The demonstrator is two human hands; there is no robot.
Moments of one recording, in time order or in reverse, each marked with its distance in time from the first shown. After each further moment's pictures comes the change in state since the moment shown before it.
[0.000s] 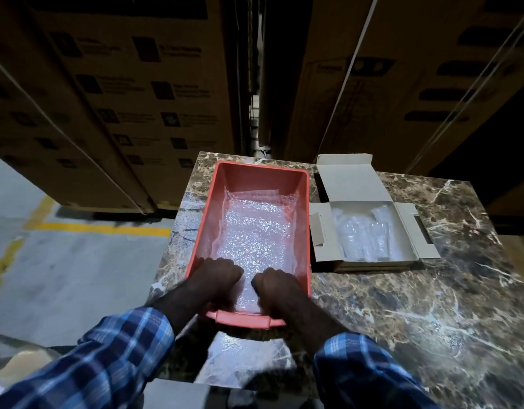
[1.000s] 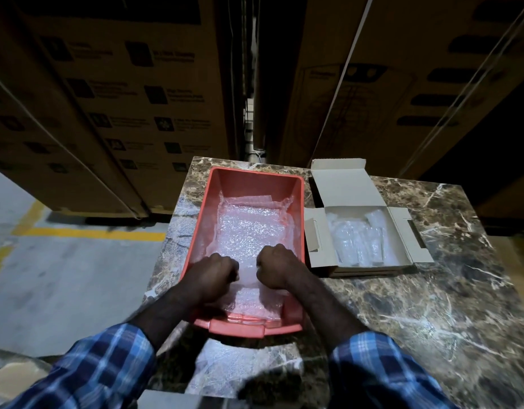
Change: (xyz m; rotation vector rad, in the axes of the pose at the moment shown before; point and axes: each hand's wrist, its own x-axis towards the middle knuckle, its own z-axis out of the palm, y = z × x) left_hand 0.003 -0.017 0.003 -0.387 0.250 -0.043; right_hand 0.015 0.017 -0.051 0.265 0.054 0.144
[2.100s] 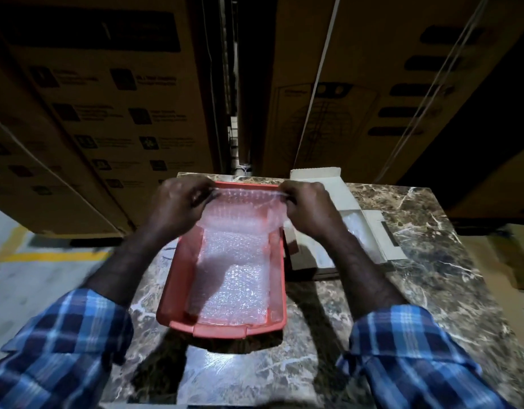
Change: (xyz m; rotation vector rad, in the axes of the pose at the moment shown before) left_hand -0.007 0.016 -0.149 -0.205 0.864 0.292; right_hand -0.048 0.041 -0.123 0.208 0.715 -0.176
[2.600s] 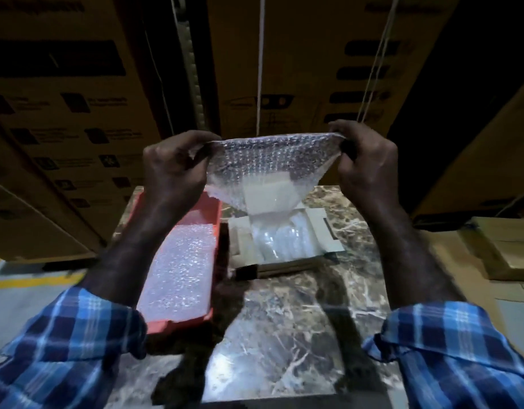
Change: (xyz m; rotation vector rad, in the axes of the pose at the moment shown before) left_hand 0.055 0.191 0.025 -0.229 0.421 0.055; right_hand -0.059 0.098 -0.178 0.041 0.644 -0.179
